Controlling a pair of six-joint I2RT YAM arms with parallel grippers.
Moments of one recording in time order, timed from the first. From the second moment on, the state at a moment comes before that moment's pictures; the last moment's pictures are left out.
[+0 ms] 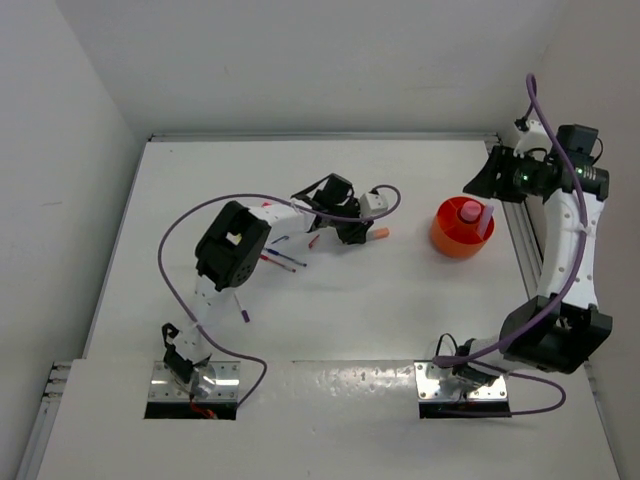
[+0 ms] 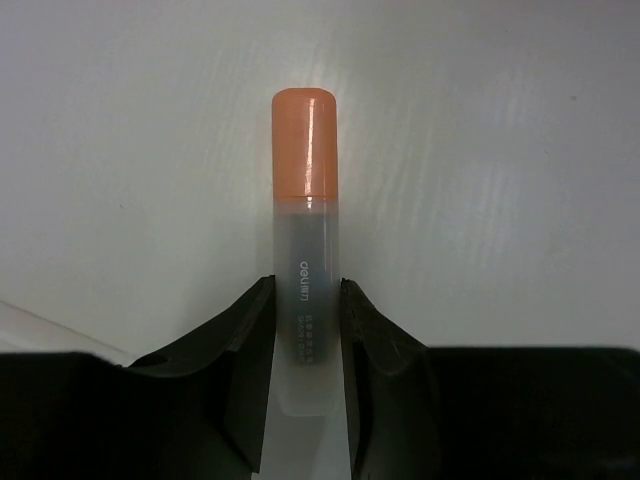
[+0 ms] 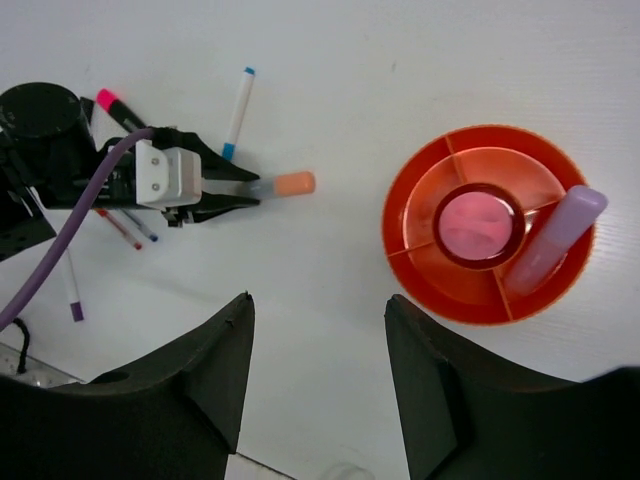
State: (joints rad) left arm -0.66 2.29 1.67 -0.14 0.51 0.43; right arm -0.38 1.44 1.51 -0.95 -0.63 -0.12
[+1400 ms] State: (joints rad) left arm -0.77 1.70 1.35 -0.01 0.59 0.17; right arm -0.11 1.47 1.23 -0.86 -0.95 0.14
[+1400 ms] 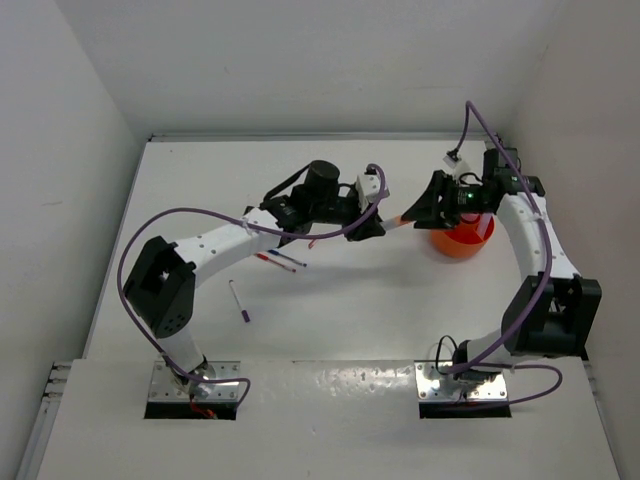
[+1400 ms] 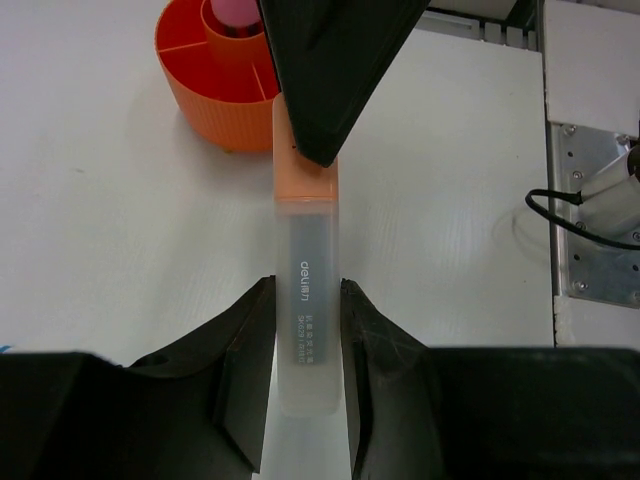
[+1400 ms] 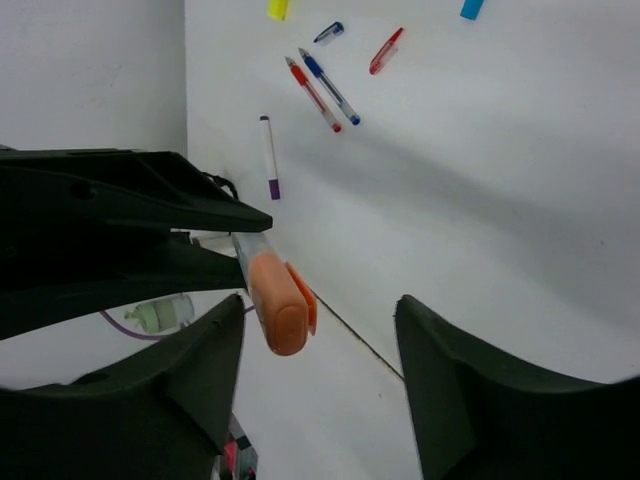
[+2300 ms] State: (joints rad) left arm -0.66 1.71 1.36 -0.04 0.47 0.12; right arm -0.26 1.48 1.53 -1.11 -0.78 -0.14
